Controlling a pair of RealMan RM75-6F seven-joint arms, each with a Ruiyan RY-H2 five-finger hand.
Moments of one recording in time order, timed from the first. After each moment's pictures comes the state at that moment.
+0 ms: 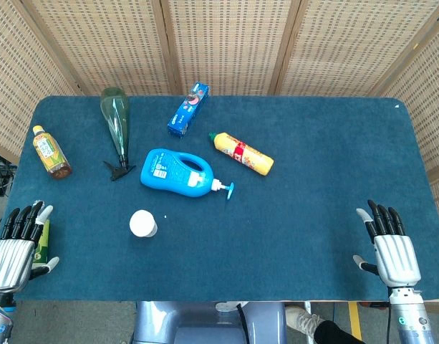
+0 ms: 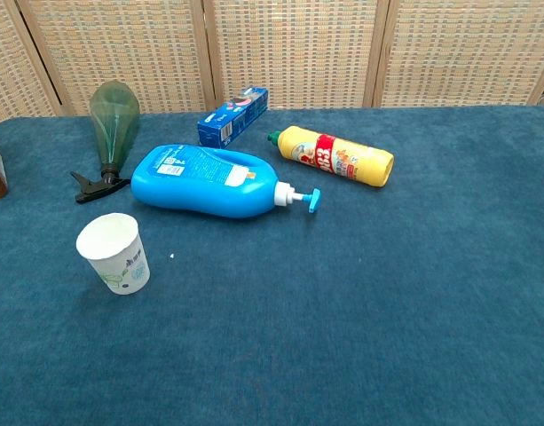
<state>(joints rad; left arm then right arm) -0.05 -1.20 0.00 -1.68 1.59 1.54 0.29 0.10 -1.21 0.07 -1.68 -1.51 1.47 -0.21</state>
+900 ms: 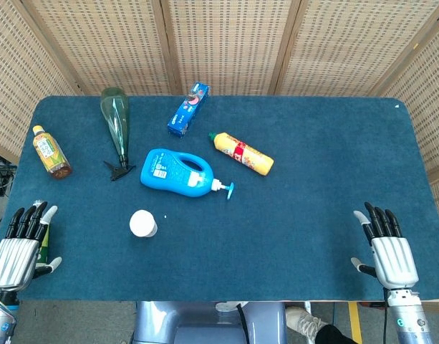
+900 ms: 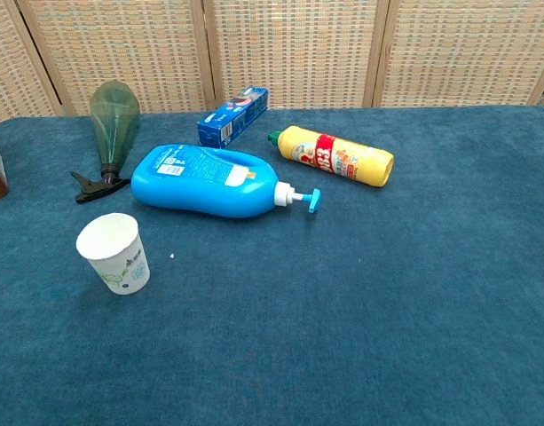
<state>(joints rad) -0.06 -1.20 0.00 -1.69 1.58 1.52 0.31 0.10 -1.21 0.06 -1.68 -1.52 1.48 -0.19</state>
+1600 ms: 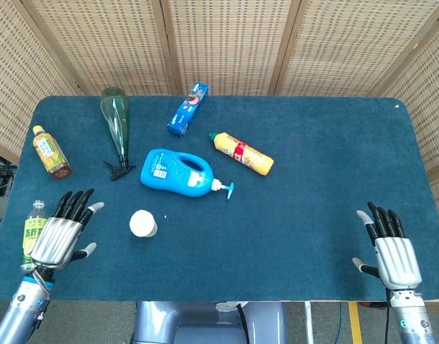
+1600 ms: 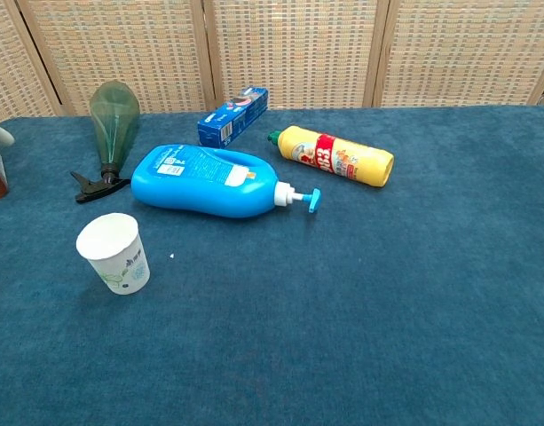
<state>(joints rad) -0.24 -1.18 -0.08 -1.90 1.47 1.27 0.50 0.09 -1.19 0.06 -1.69 -1.52 1.48 -0.17</state>
